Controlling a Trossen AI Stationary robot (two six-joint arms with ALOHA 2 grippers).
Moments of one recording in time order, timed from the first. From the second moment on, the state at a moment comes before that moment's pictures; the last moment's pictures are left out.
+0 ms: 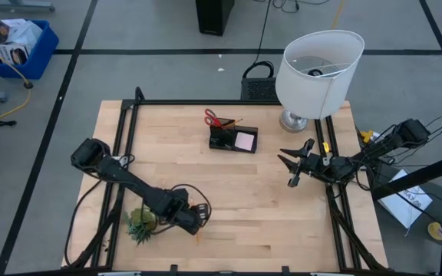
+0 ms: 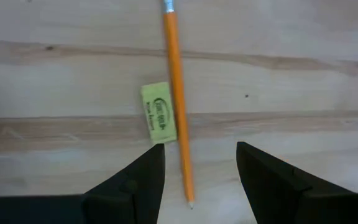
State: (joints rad) left arm -0.53 1.78 1.24 -0.77 -0.08 -2.16; right arm 0.42 0.76 0.02 0.94 0.84 -0.22
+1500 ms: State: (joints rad) left arm -0.50 1.92 1.23 -0.81 -0.01 -2.40; right arm 0.42 0.76 0.02 0.93 0.84 -0.22
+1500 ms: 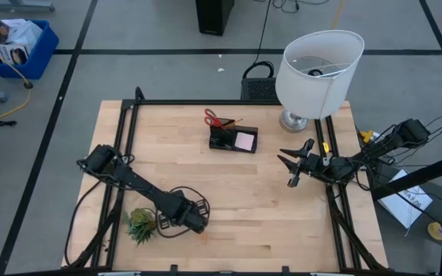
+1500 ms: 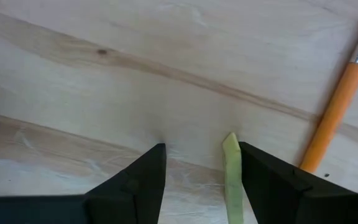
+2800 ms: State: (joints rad) left arm -0.45 1.92 1.23 -0.81 -0.14 -2.20; right arm 0.42 0.76 0.02 0.93 0.84 -0.22
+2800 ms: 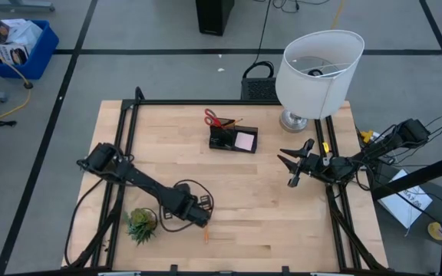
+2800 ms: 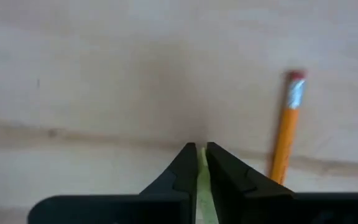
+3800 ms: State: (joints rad) left arm -0.06 1.86 1.23 -0.47 -0.63 -0.12; right arm 0.42 0.76 0.02 0.93 0.84 -0.22
